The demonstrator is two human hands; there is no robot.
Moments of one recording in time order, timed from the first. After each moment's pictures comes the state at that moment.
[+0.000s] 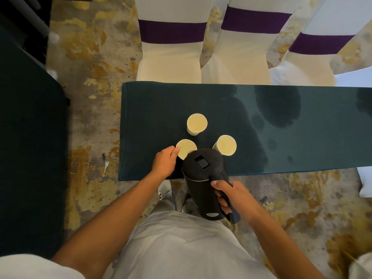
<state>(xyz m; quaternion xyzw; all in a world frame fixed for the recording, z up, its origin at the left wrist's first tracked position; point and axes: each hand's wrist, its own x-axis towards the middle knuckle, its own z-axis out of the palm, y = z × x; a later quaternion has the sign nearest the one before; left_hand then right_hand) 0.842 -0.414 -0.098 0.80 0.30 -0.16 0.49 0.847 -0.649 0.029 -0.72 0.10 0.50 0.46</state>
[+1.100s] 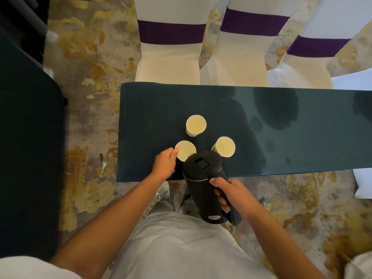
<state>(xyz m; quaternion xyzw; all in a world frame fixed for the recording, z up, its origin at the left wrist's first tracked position) 0.844 -0.419 -0.095 0.75 0.33 -0.17 0.55 0.856 -0.641 0.028 -0.72 0.14 0.51 0.45</state>
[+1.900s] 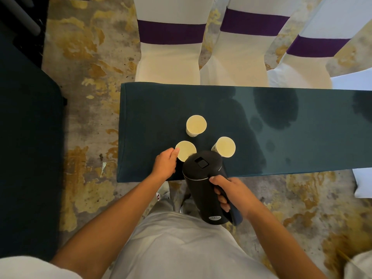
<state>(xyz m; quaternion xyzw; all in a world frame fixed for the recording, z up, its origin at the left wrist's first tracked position) 0.843 -0.418 -0.099 0.74 0.34 -0.16 0.56 0.860 -0.638 0.029 -0.72 0.15 0.51 0.44</state>
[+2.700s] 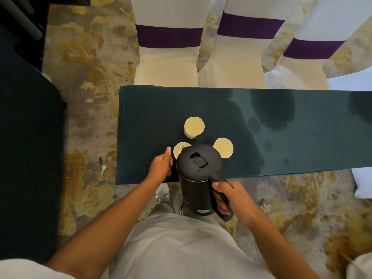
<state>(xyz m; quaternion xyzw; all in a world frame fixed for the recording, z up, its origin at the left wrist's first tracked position) 0.830 -0.414 -0.109 0.65 0.40 -0.15 0.64 0.845 -0.642 0.045 -0.72 0.08 0.46 0.50</state>
